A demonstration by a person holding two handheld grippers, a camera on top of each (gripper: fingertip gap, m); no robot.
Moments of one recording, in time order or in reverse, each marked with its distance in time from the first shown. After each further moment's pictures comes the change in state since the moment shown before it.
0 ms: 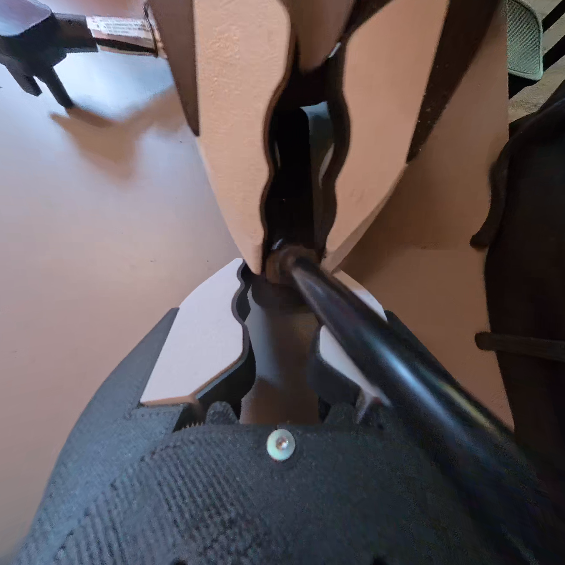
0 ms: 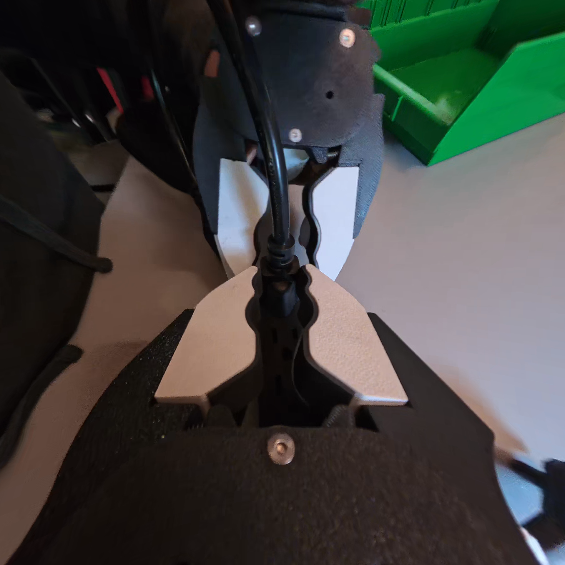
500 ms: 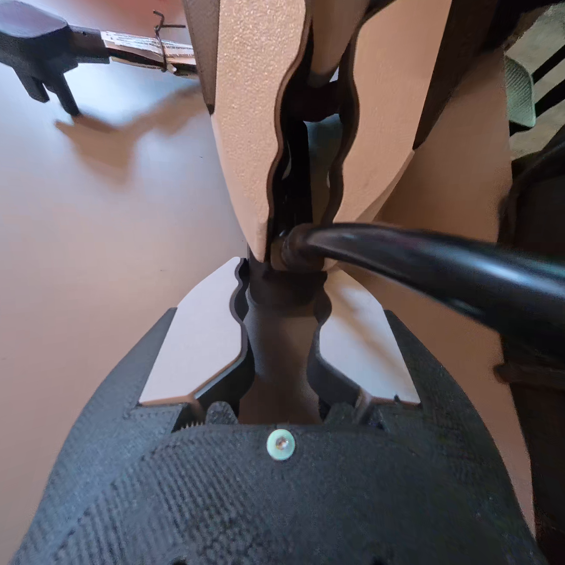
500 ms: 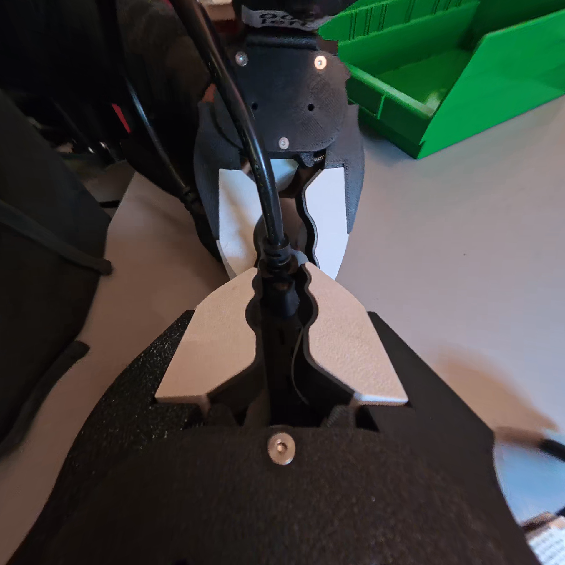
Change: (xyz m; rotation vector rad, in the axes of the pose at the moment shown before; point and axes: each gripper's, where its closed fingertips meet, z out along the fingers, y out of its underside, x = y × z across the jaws) left arm -0.008 -0.007 0.007 0.091 -0.006 -0.069; right arm 0.010 0.004 -0.010 0.054 -0.023 0.078
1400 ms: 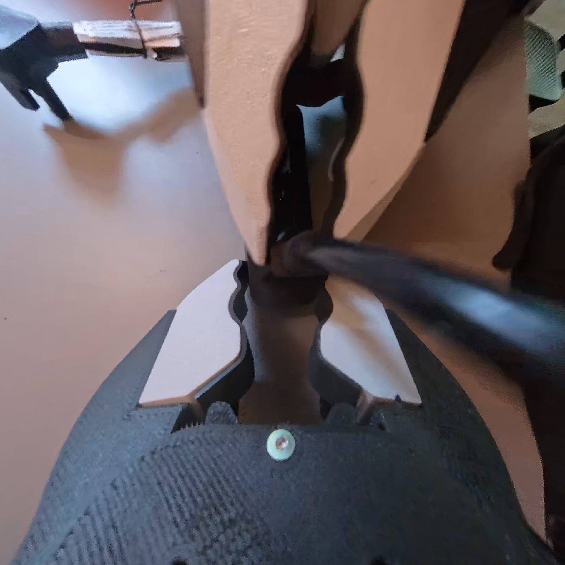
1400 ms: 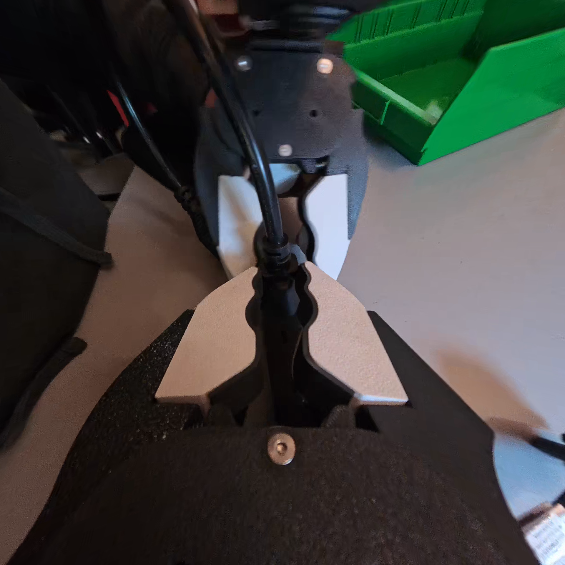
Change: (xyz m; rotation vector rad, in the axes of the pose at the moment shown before) left arm 0.000 0.003 0.002 -0.055 -0.037 0.054; right arm -0.003 -0.002 0.000 -0.010 0.005 -0.040
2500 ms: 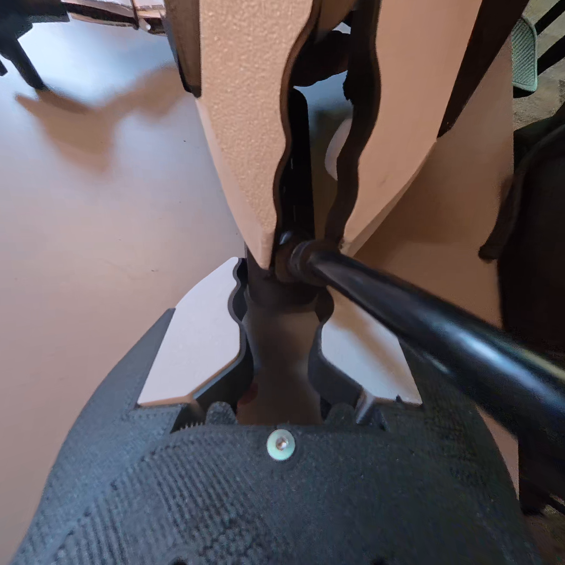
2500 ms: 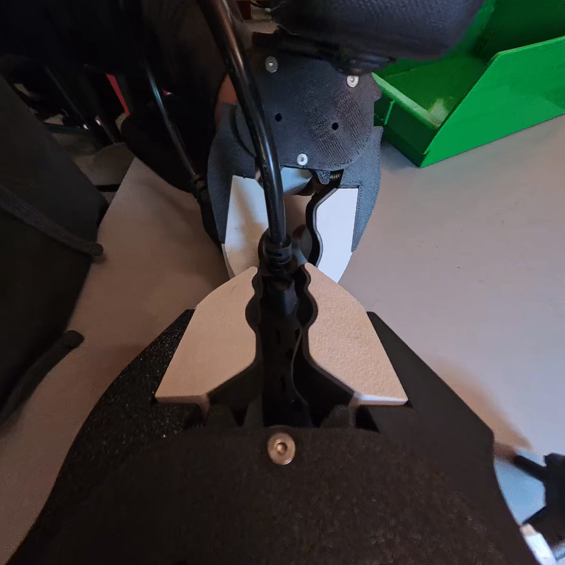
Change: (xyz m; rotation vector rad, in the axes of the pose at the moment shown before) left arm 0.000 0.003 0.002 -0.048 0.087 -0.029; right arm 0.001 -0.001 0.000 -0.027 -0.010 -0.031
